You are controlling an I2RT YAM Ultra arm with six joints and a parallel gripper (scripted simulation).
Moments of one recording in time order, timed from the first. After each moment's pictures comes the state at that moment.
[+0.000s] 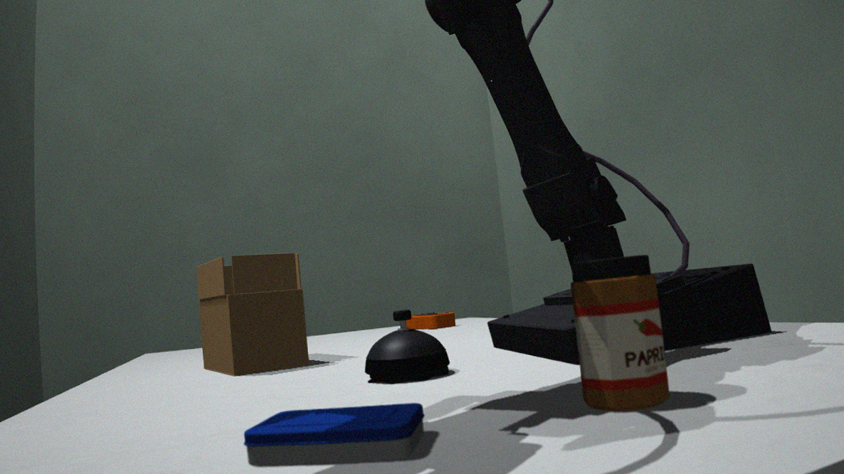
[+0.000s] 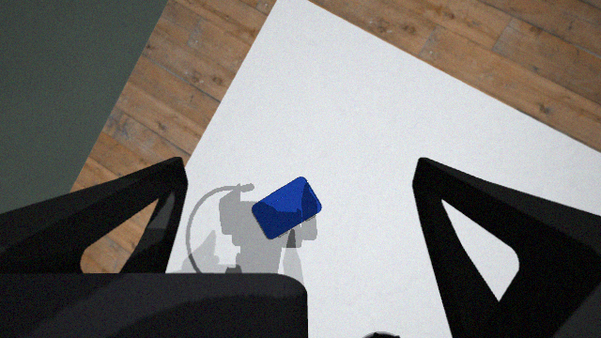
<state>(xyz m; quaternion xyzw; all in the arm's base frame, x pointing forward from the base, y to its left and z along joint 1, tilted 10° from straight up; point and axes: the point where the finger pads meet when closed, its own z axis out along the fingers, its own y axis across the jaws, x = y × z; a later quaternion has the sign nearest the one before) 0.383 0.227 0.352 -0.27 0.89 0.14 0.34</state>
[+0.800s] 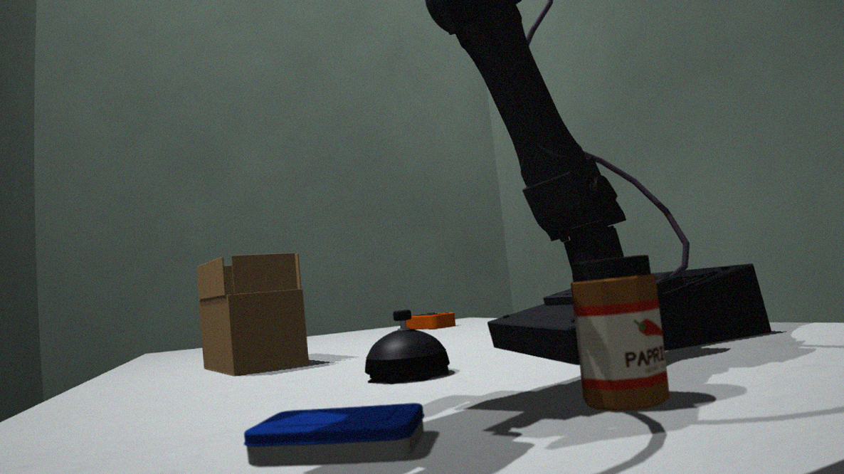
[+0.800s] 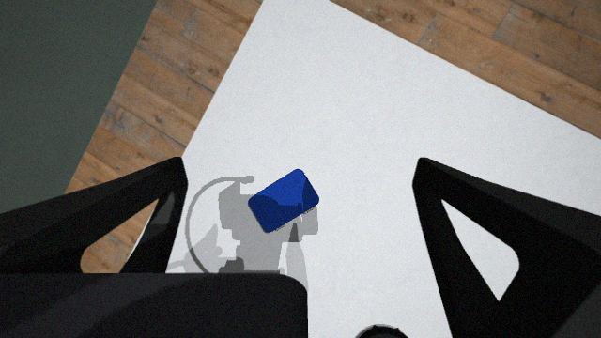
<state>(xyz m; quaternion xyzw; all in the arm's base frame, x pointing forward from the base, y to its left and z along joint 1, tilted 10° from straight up) 0.384 0.223 0.343 -0.27 0.90 0.14 0.32</state>
